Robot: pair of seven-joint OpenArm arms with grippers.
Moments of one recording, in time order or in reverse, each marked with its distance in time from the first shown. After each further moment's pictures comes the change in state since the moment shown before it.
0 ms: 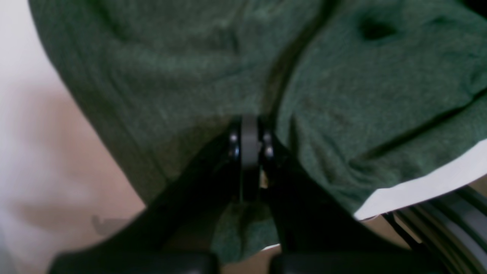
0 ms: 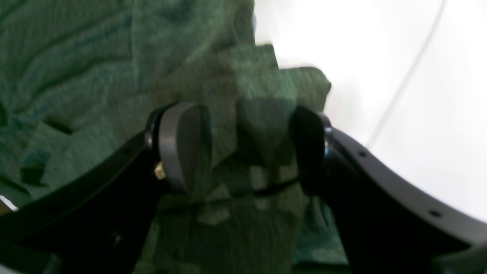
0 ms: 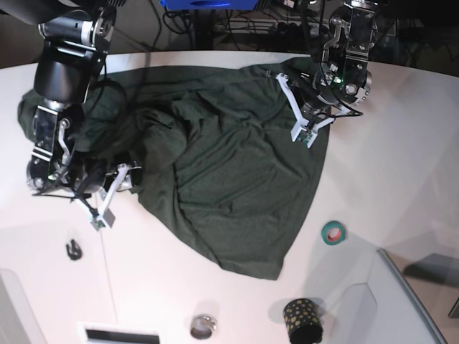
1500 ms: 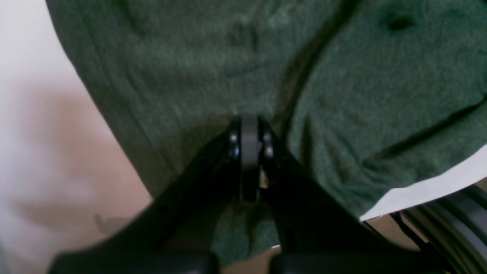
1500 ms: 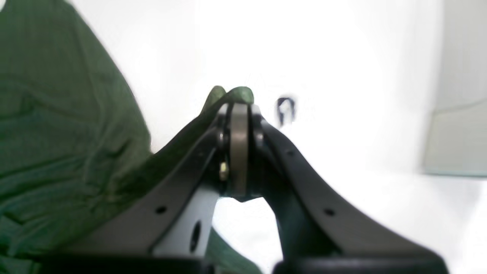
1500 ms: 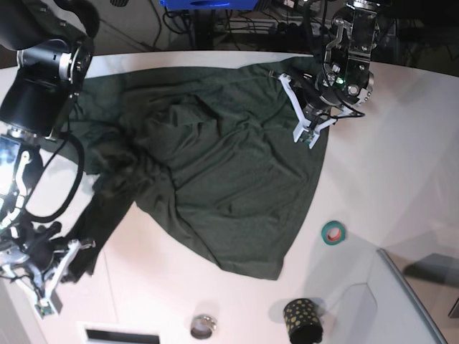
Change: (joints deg) left arm -0.1 -0.4 0.0 0.0 0.0 0.0 0.0; right arm 7.9 5.0 -1.4 23.1 -3.1 -1.1 -0.7
